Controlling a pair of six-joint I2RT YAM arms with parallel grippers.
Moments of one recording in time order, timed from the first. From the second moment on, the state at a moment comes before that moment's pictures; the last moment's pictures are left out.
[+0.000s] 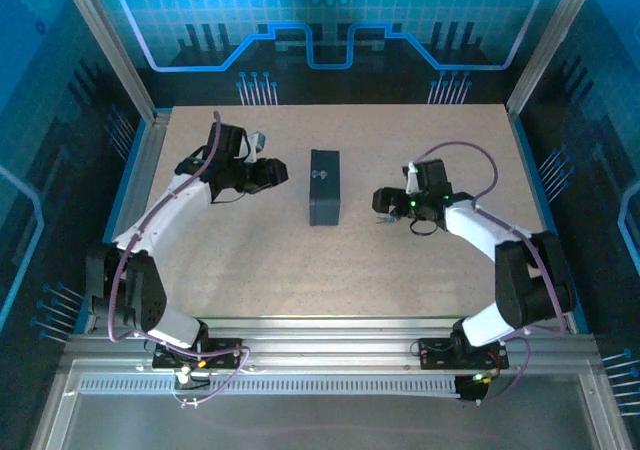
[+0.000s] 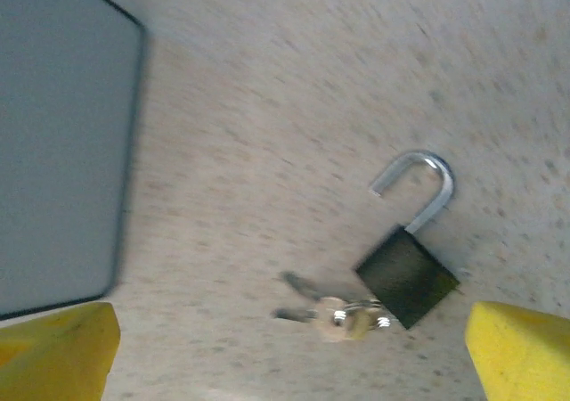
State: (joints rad) left arm -0.21 1.50 1.22 -0.58 0.44 -0.53; right arm 0.25 1.49 0.88 -0.26 -0.23 0.36
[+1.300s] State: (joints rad) left arm -0.20 1.44 1.16 -0.62 0.38 -0.54; right arm 0.67 1.89 1.49 -0.53 0.01 0.49
